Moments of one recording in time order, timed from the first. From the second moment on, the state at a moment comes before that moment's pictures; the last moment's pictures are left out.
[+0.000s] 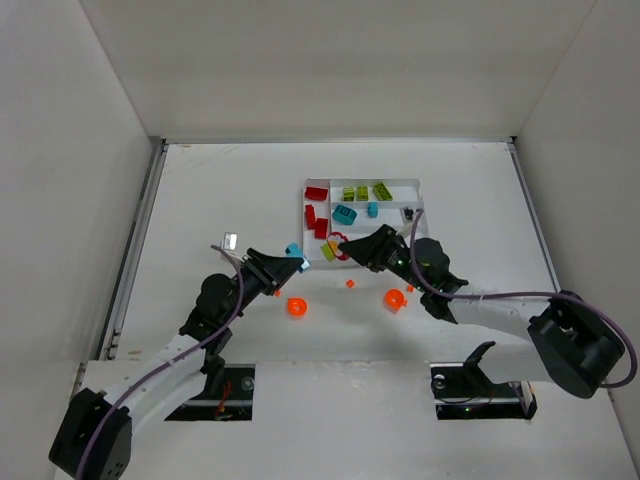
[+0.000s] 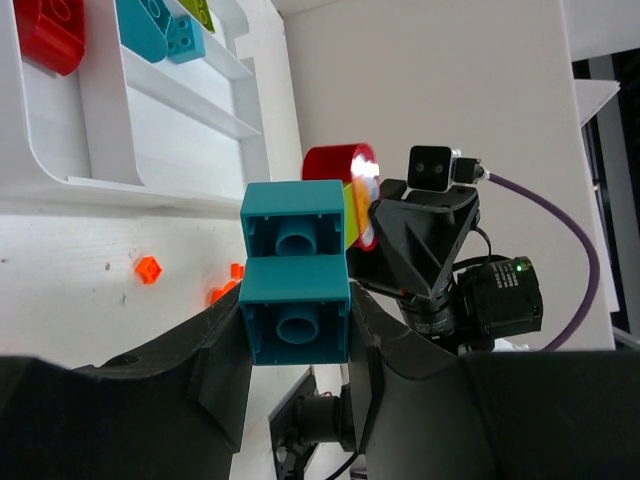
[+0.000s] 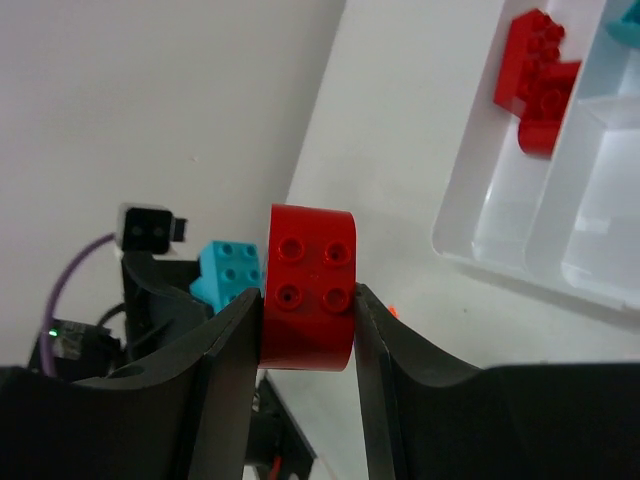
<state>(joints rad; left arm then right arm) -0.50 0.71 0.11 0.57 0.18 -1.27 0.69 1.29 0.46 0.80 -0.12 1.04</state>
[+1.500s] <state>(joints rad) -0.62 0.78 0.23 0.56 0.14 -1.29 1.13 0.90 0.58 0.01 0.45 0.75</state>
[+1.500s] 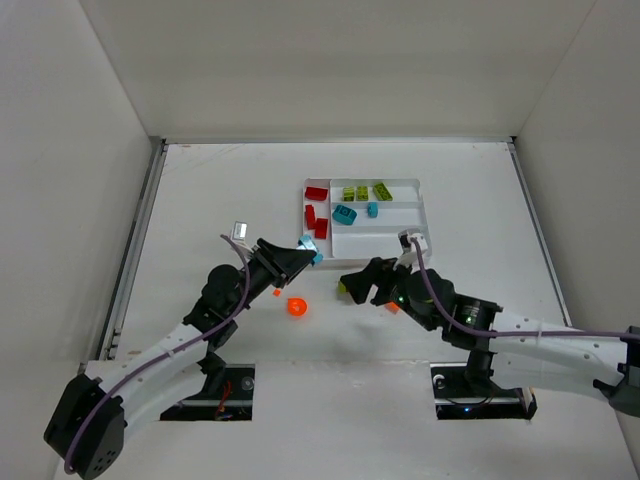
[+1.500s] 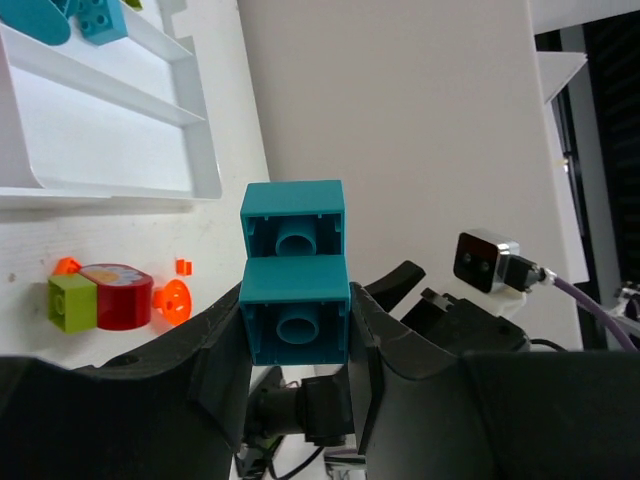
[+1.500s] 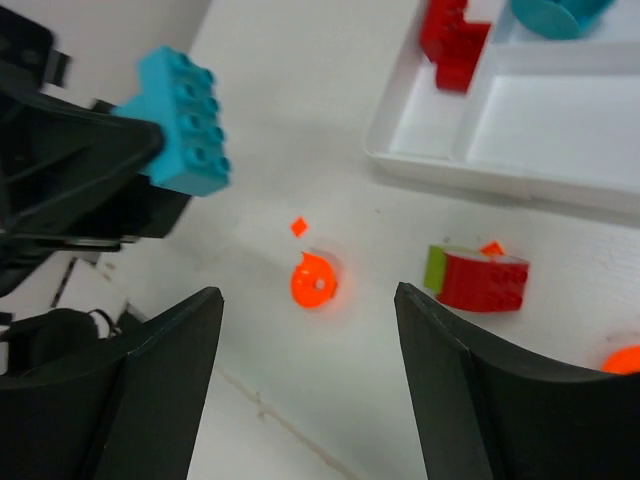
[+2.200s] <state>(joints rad) -0.74 0.82 0.28 0.46 0.11 -1.39 1.20 1.11 0.68 0.20 0.44 0.44</state>
